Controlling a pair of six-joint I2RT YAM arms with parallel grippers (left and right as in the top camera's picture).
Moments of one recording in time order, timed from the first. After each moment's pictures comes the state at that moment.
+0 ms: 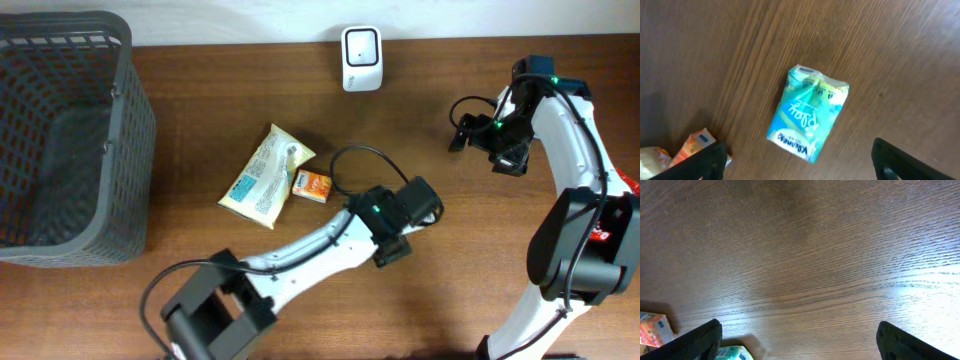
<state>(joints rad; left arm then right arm) -0.98 1.93 1.42 -0.71 -0.24 0.26 -0.17 2.00 1.66 -1.14 -0.23 0.24</state>
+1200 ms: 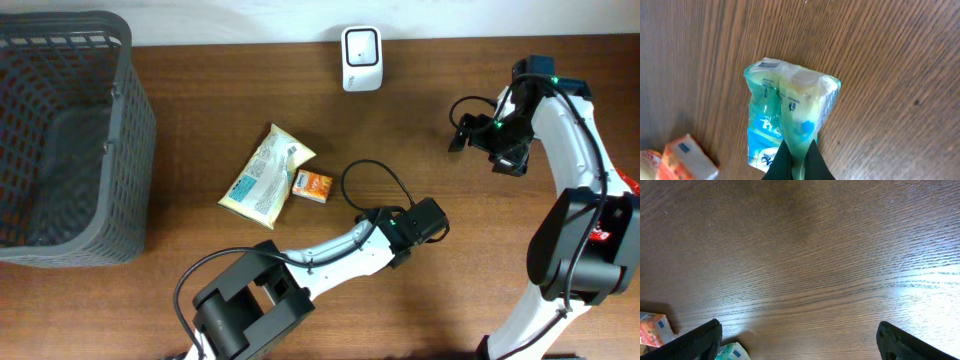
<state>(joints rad) -1.03 2.05 1.41 -0.67 -0.38 0.26 -0.17 2.00 1.66 -1.14 -0.23 0.24</state>
